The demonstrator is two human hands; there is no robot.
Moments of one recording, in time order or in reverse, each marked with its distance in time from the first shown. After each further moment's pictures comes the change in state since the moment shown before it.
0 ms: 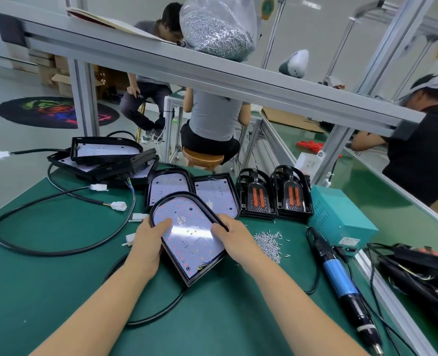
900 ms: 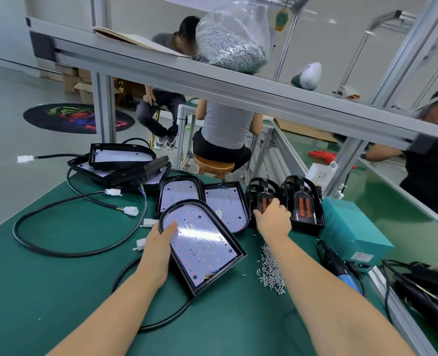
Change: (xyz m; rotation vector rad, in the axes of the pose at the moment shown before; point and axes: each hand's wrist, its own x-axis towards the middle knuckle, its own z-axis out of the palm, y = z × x) left_hand -0.003 -0.004 0.000 0.029 0.053 0.026; right_hand 0.080 0.025 -0.056 -0.608 0.498 0.301
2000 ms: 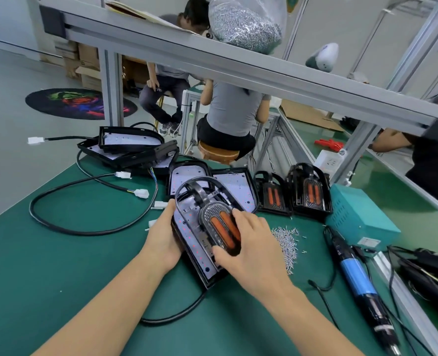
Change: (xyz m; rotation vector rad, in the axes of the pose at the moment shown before) left_hand -0.013 0.015 -0.006 -0.376 -0.196 -0.293; right_hand -0.173 -0.016 -0.035 0.085 -0.019 -0.648
